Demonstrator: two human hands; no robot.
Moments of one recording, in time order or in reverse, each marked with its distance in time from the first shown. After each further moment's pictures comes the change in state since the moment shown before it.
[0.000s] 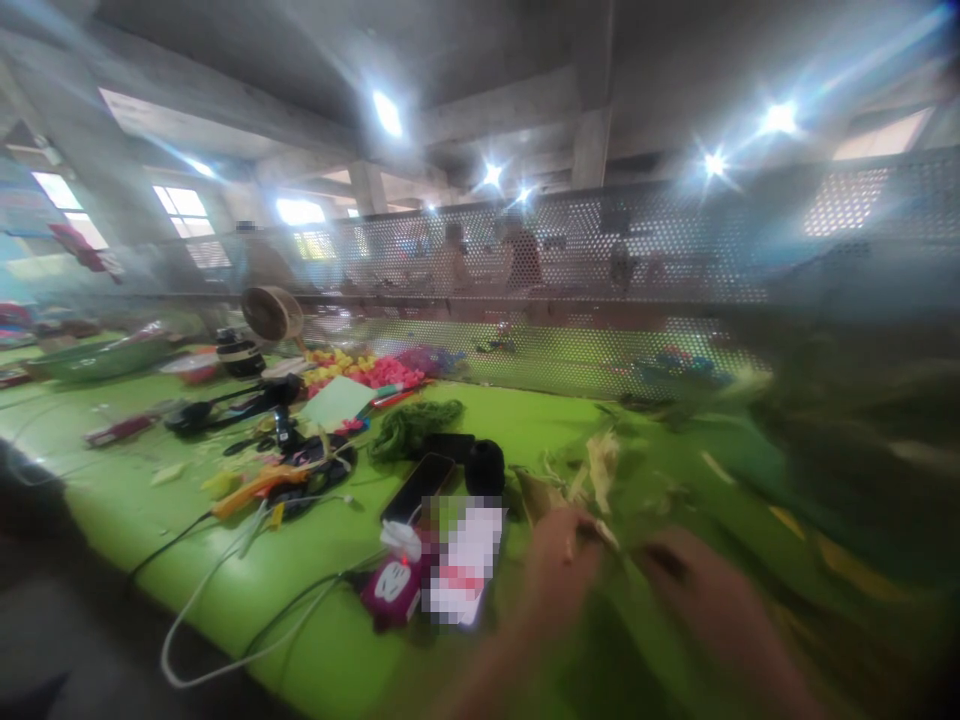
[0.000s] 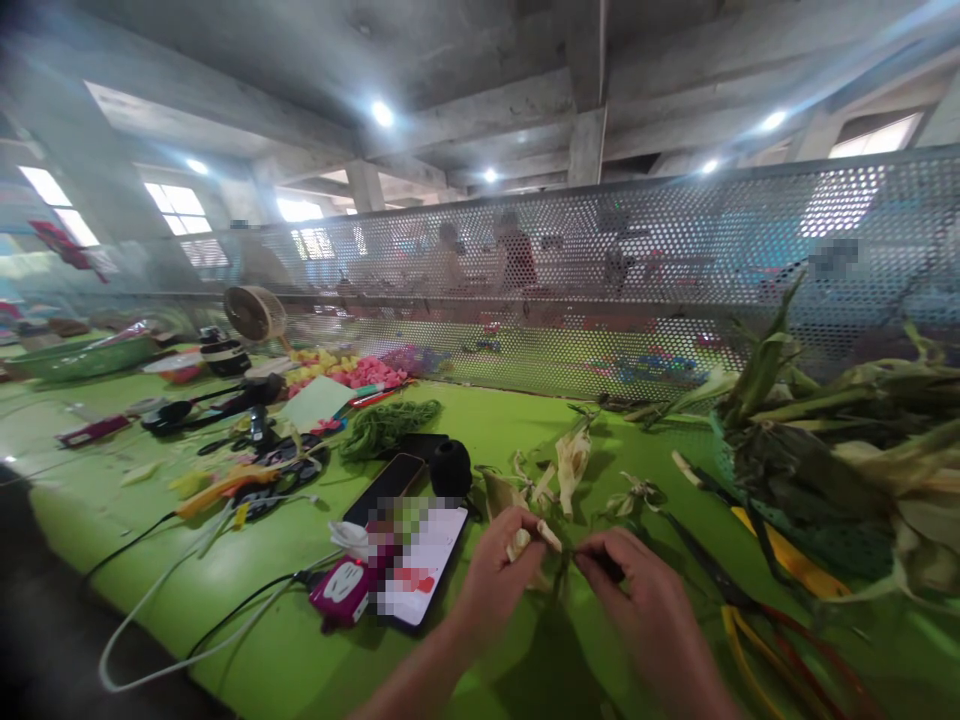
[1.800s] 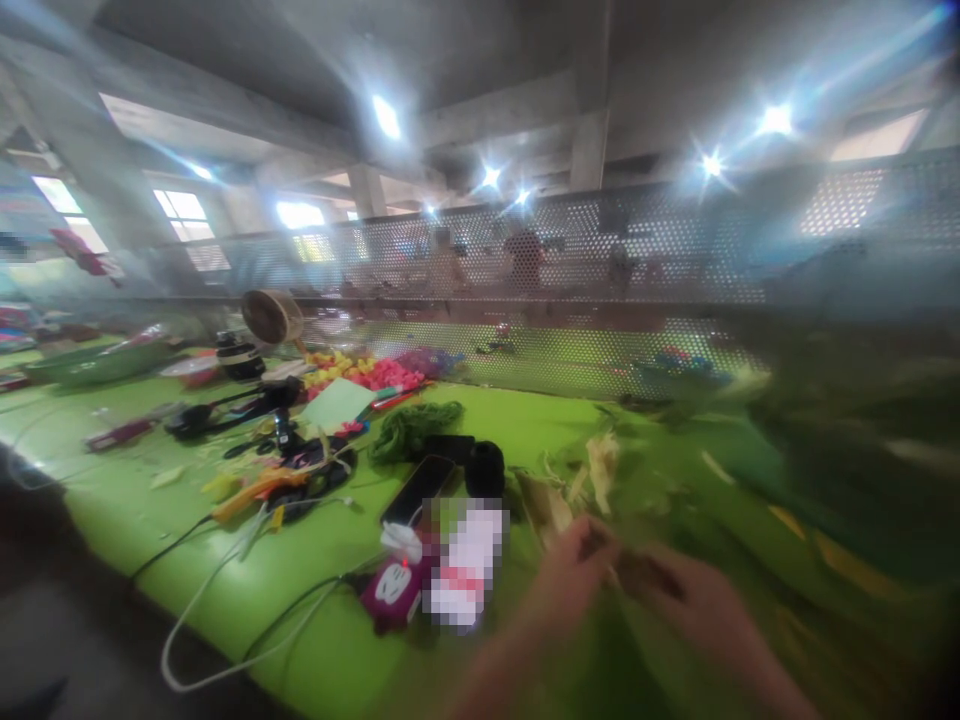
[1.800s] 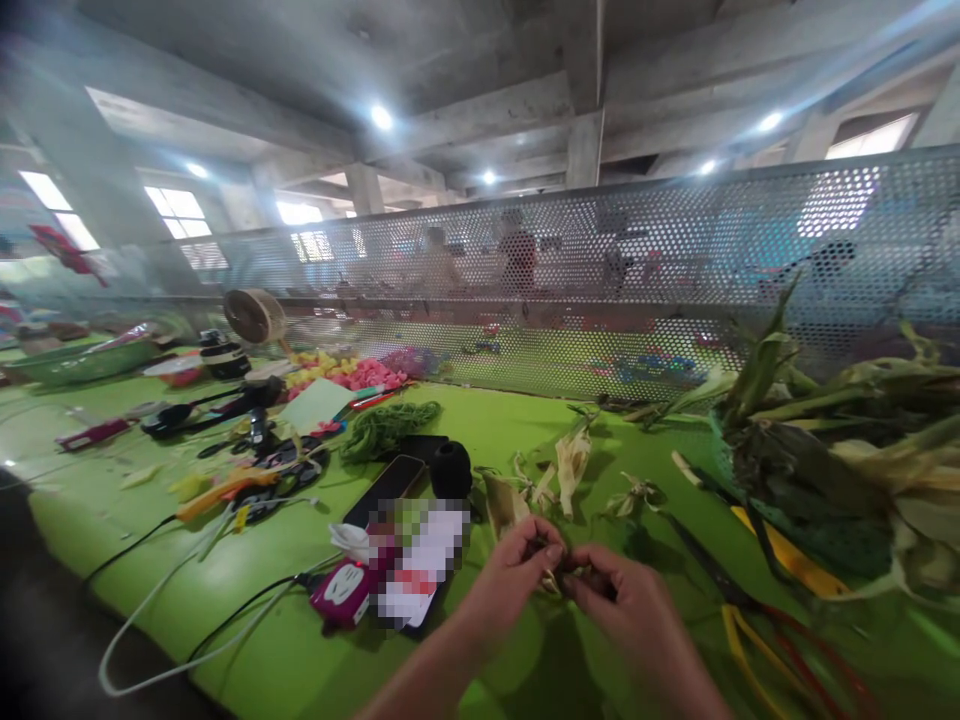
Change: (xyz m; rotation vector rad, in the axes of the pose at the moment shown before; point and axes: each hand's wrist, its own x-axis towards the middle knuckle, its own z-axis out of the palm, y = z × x) left_hand 0.004 -0.020 0.014 -0.424 -0.206 -0.229; right_hand 0.001 -0.011 0.005 0.164 -0.165 0.156
